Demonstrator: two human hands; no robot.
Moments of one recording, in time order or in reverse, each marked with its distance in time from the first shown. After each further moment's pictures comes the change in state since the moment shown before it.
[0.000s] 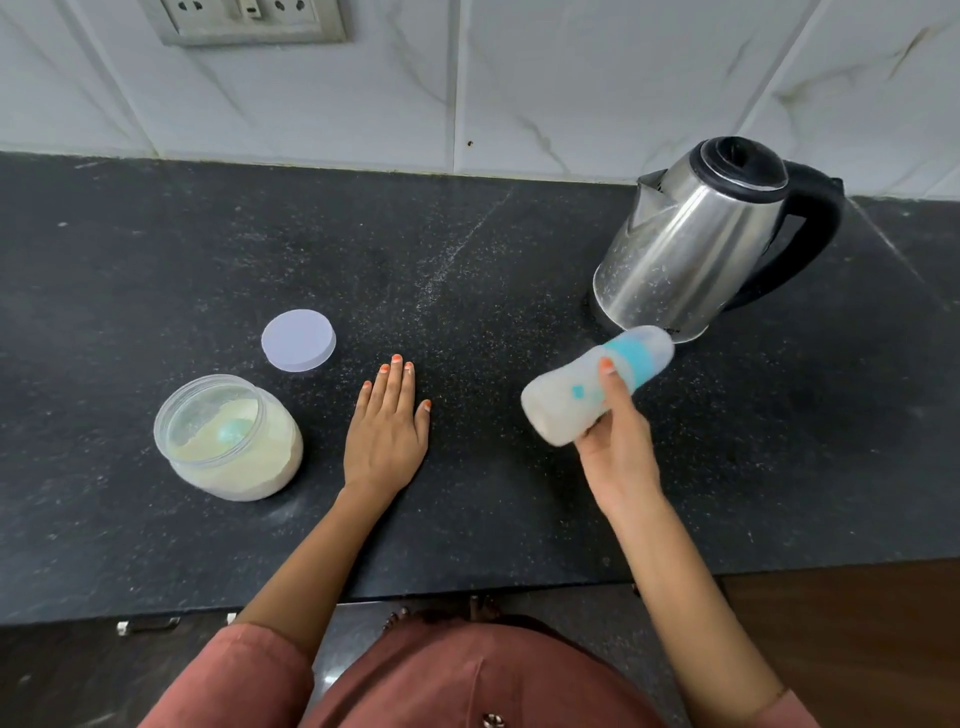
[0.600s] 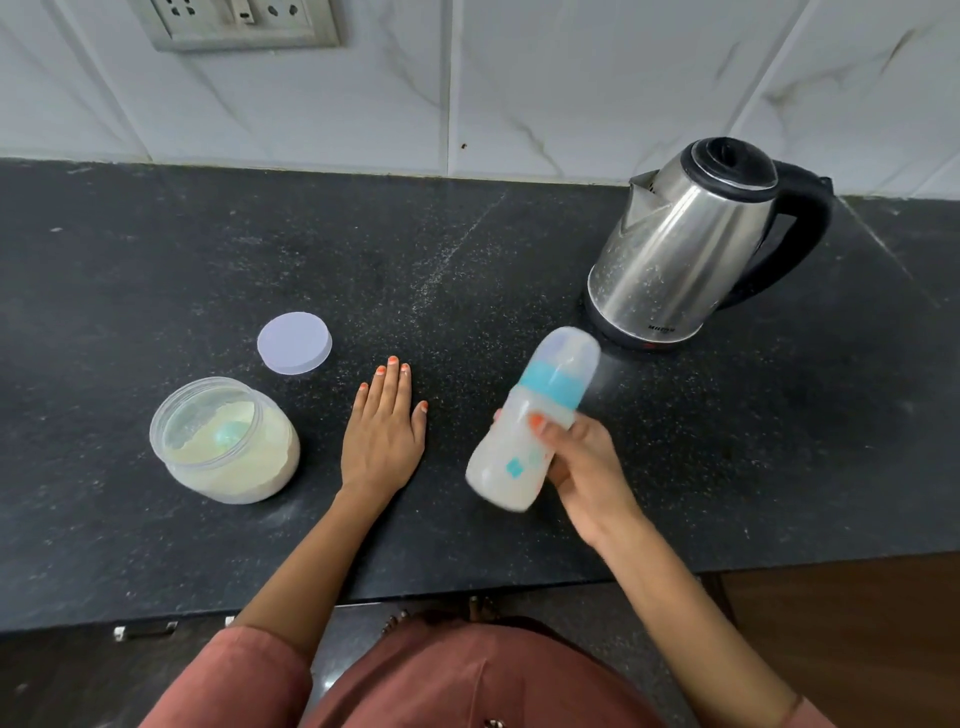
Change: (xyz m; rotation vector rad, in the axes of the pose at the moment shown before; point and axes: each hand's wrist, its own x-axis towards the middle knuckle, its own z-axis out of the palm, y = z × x) left_hand 0.000 0.002 -0.003 -0.009 0.003 -0.002; right_hand -0.015 0.019 -0.007 -0.350 -0.323 0.050
